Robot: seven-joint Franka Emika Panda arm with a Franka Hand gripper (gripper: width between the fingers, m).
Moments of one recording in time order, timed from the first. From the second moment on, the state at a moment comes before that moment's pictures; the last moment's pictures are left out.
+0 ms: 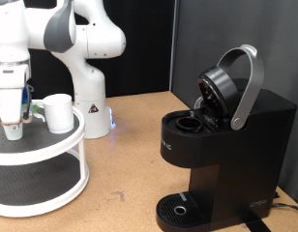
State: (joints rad) arm -0.17 -0.42 -0.54 -2.77 -0.39 2.43 -1.13
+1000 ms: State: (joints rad) arm -0.16 -0.51 -0.51 -2.63 -0.33 2.19 -1.15
